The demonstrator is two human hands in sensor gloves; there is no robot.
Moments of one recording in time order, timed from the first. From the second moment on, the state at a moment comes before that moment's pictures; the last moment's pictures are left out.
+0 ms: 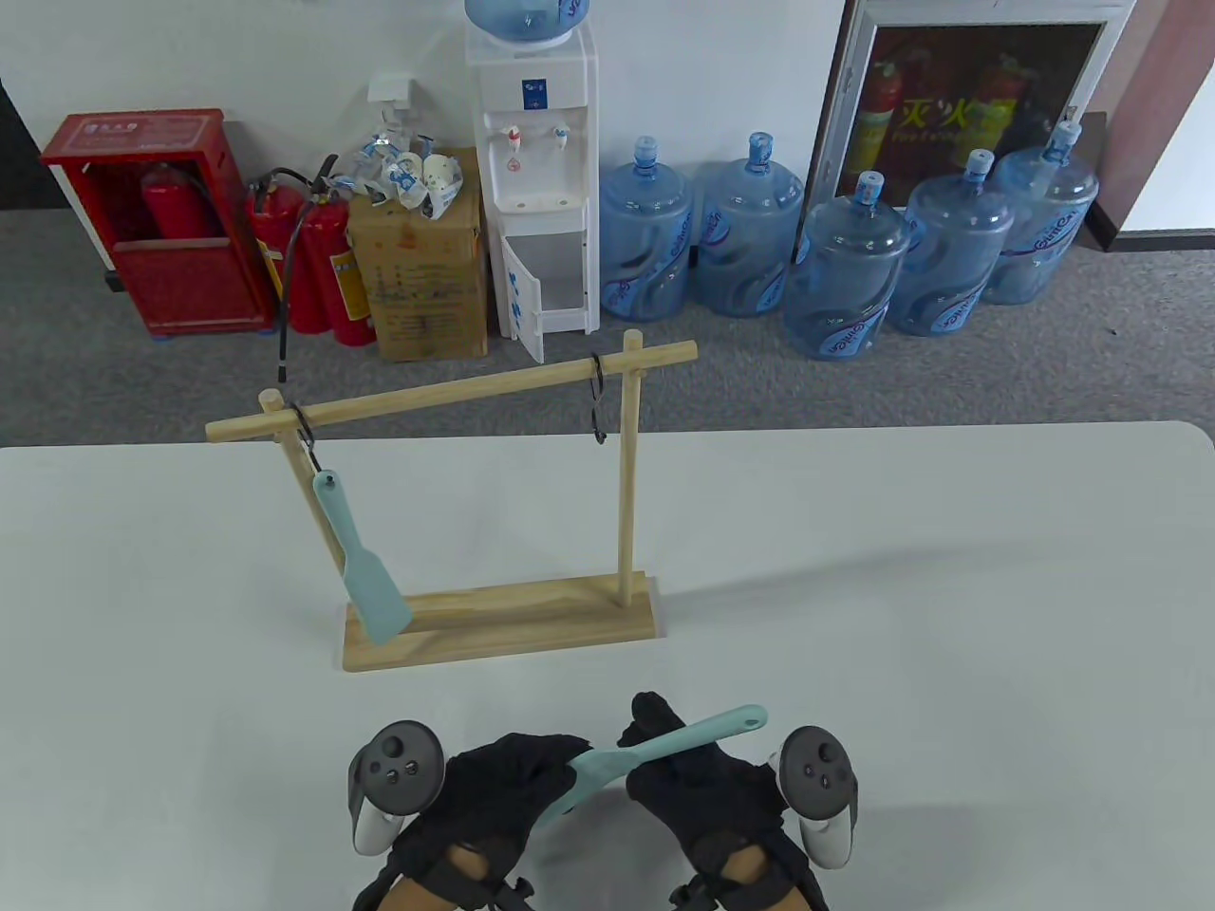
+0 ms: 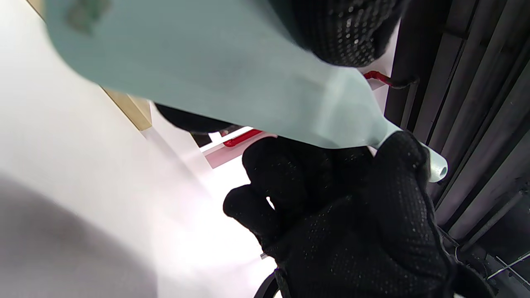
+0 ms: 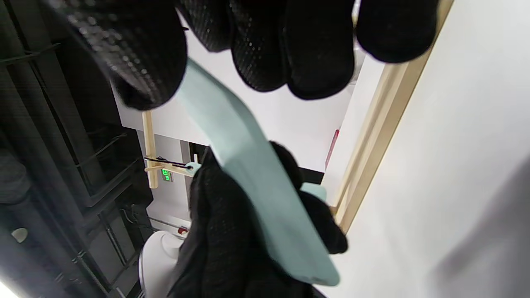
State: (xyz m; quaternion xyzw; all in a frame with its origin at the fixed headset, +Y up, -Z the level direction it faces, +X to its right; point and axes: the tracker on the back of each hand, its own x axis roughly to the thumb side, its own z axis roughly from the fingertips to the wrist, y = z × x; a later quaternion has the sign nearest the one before) left_hand -0.164 -0.741 -0.264 -0.05 -0.26 0.55 0.80; right_hand 0.099 -0.746 -0.256 0.19 0.05 0.72 0.66
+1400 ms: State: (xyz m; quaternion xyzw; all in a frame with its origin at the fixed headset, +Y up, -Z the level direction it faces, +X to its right) left_hand -0.215 -0.715 -0.241 0.11 -0.16 0.13 0.97; right_hand 0.084 -0.639 -0.357 0.16 0.03 0.76 0.63
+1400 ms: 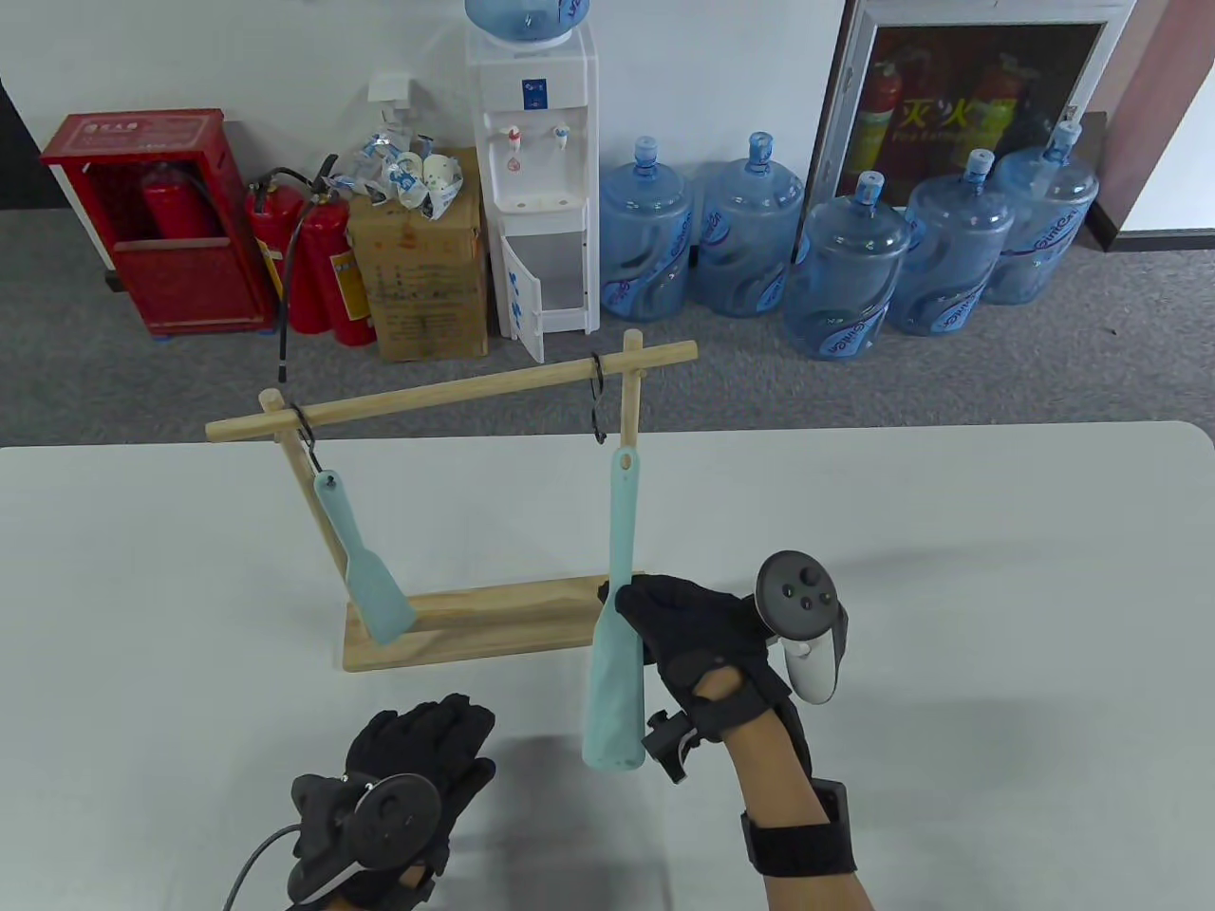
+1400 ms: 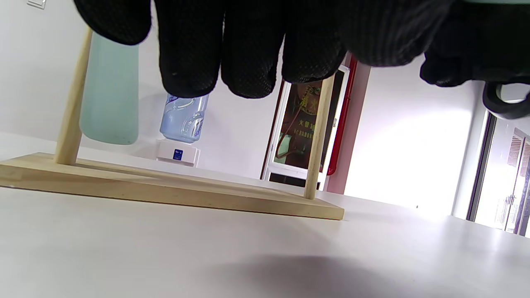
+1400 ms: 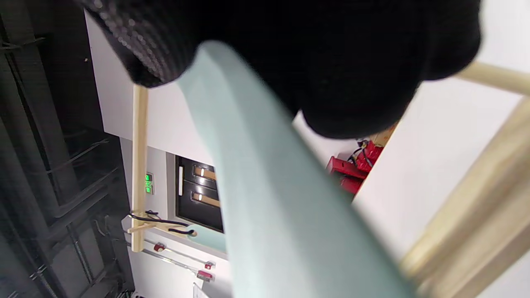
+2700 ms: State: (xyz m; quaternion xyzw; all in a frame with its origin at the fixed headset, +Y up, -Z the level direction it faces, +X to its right) left_hand -0.233 -0.729 -0.259 0.06 -0.12 0.16 0.98; right_hand 0.085 -0.688 -0.396 0.08 0.01 0.83 0.56
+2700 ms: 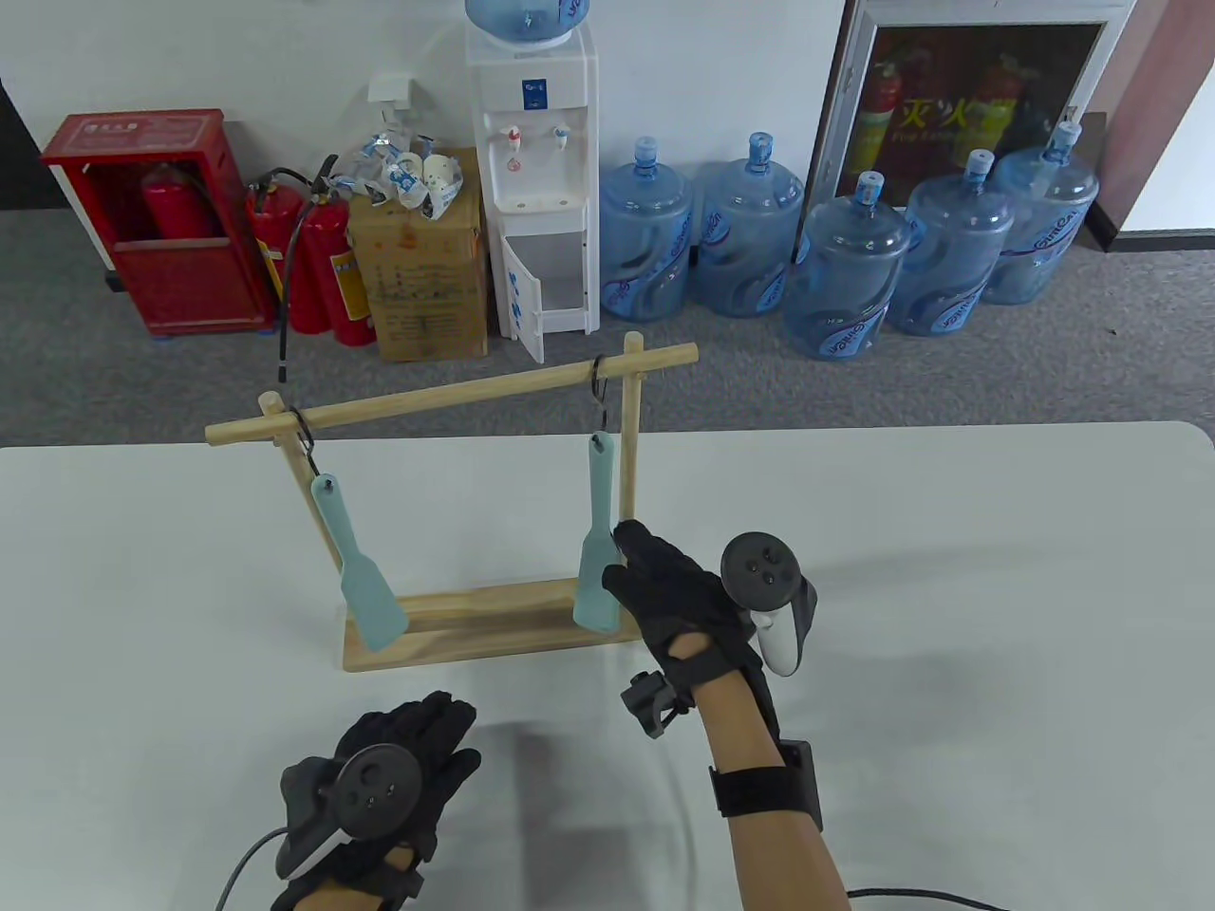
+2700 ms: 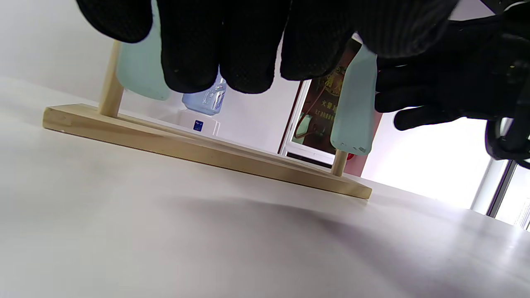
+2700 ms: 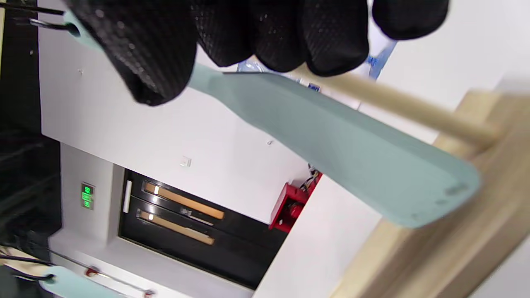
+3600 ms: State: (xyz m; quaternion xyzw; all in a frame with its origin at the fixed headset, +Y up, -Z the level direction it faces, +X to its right) left_hand -0.240 -0.734 -0.259 0.06 -0.11 0.16 0.98; right_hand 0.132 -0.670 -0.280 0.10 -0.15 0.95 0.24
